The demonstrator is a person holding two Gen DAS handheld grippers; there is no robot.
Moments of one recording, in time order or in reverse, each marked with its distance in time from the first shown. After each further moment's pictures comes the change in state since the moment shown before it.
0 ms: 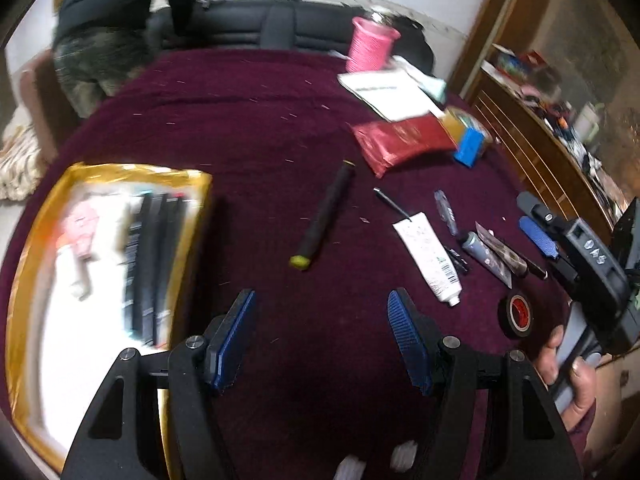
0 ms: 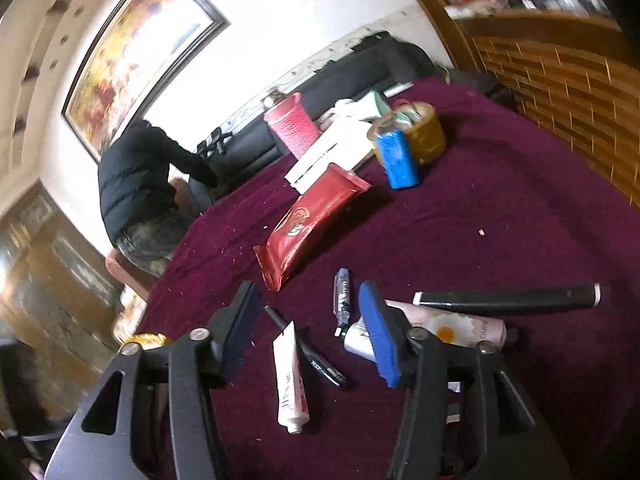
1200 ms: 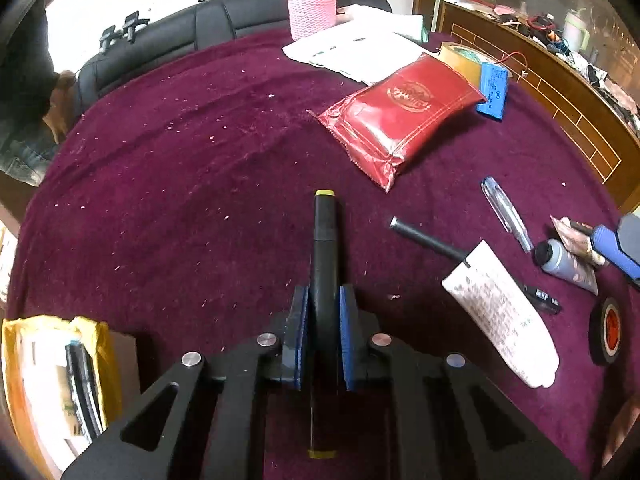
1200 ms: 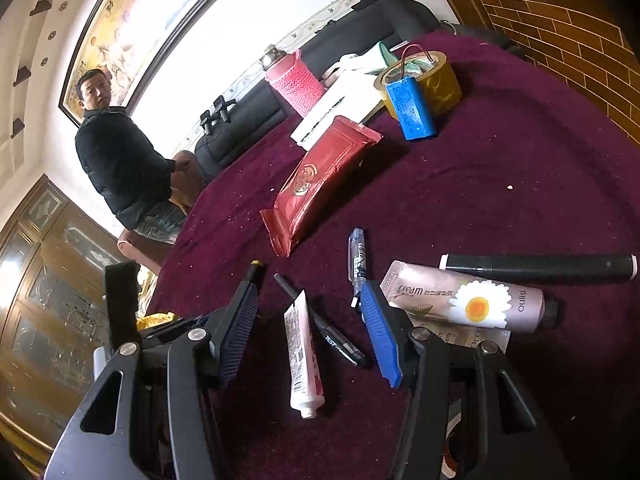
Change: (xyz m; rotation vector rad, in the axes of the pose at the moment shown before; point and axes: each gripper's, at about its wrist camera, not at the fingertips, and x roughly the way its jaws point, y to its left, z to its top) left arm 0.113 -0.023 0.058 0.299 0.061 0.084; right arm 0.024 0.004 -0.007 0.017 0.145 0.033
